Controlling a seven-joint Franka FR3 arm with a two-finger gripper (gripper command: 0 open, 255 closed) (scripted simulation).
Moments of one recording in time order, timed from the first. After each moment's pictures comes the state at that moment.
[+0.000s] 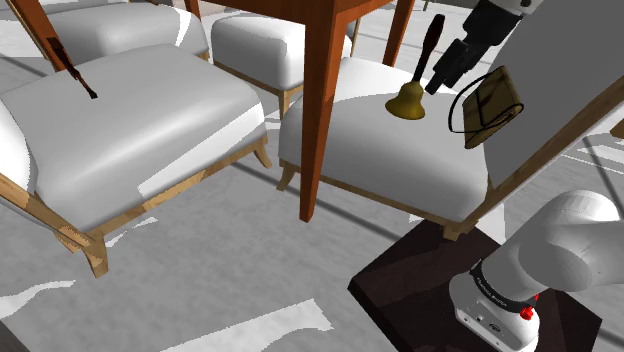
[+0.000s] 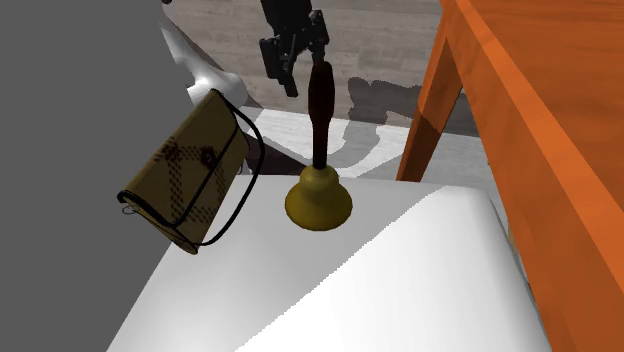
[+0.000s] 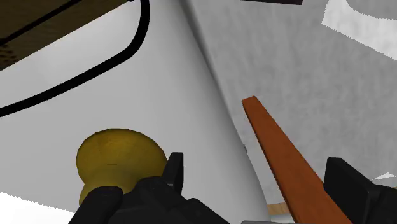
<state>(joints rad) 0.01 -0.81 -0.02 -2.30 0.10 1.70 -0.07</state>
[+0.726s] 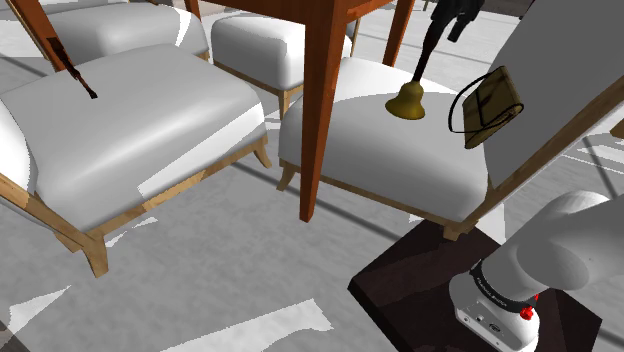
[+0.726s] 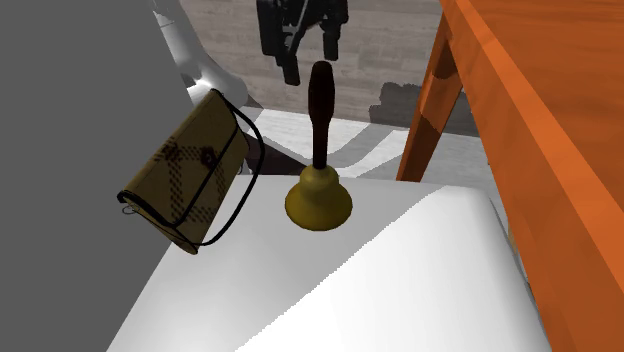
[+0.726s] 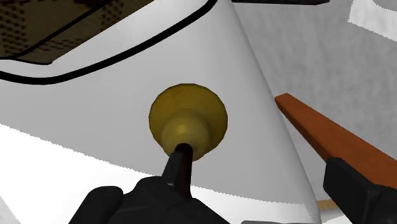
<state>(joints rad) -0.02 -0.43 -0.09 -1.81 0.02 1.47 -0.13</state>
